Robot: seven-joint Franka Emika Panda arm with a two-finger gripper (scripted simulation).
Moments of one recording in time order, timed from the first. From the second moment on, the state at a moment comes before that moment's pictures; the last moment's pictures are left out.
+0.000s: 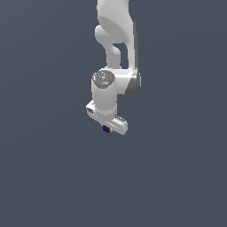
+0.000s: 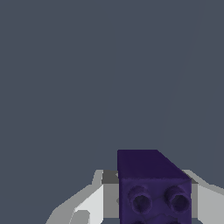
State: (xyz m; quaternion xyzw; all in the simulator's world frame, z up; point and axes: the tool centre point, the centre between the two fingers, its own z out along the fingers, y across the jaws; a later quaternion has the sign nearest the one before) arm -0.001 -0.030 0.113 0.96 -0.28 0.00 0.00
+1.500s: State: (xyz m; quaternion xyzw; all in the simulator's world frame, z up) arm 0.037 0.139 0.397 0.96 -0.28 0.00 0.00
